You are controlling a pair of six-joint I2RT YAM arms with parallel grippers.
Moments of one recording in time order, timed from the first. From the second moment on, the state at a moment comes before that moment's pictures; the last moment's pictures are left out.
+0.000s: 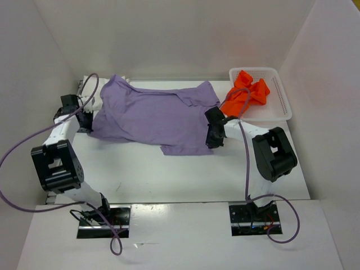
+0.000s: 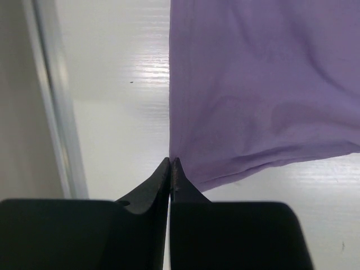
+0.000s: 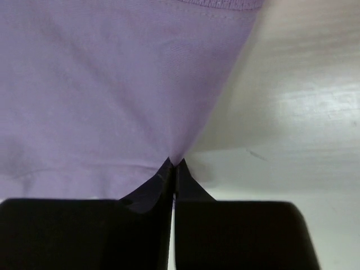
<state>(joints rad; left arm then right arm) 0.34 1.64 1.16 -0.52 0.08 0.31 0.43 1.75 1.07 -0.51 0.09 0.64</state>
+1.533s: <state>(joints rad) 0.32 1.57 1.30 -0.71 0.24 0.28 0.57 1.83 1.32 -0.48 0.09 0.36</state>
